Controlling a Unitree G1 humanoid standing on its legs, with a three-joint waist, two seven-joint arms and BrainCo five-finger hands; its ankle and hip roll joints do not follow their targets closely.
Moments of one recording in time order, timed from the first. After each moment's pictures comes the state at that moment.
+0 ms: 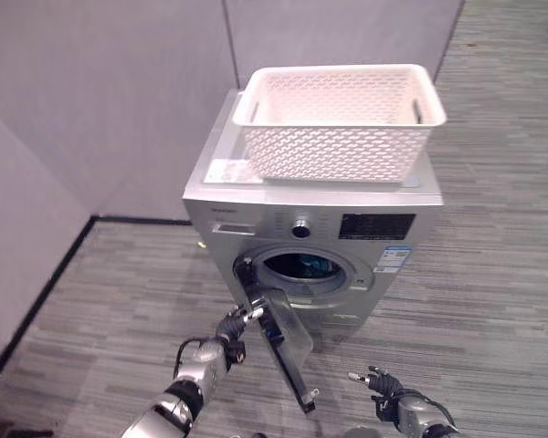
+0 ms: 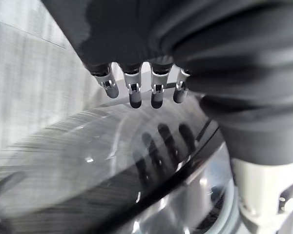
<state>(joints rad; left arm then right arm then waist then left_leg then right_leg) -0.22 0.15 -0.43 0.92 -0.70 -0.06 0.02 -0.18 -0.25 0.27 1.19 0.38 -0.03 0.06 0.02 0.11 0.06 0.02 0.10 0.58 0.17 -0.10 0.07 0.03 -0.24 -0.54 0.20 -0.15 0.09</state>
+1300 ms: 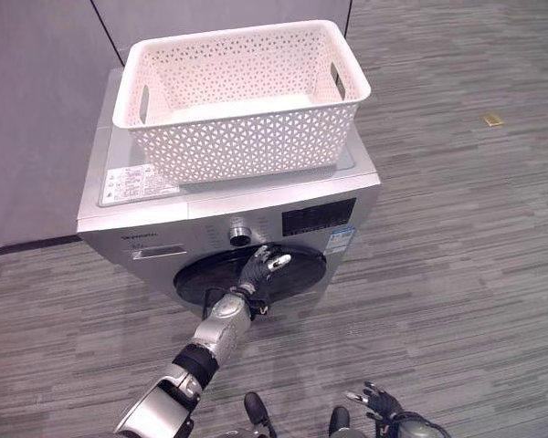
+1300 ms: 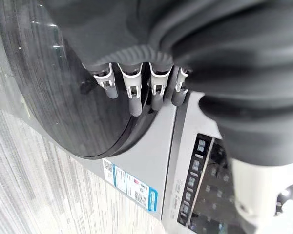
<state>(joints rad) -0.41 0.17 -0.50 0.58 -0.70 -0.10 0.06 0.01 -0.24 0.31 1.04 0.42 -0.07 0.09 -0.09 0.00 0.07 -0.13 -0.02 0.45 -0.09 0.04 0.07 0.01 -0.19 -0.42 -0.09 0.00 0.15</state>
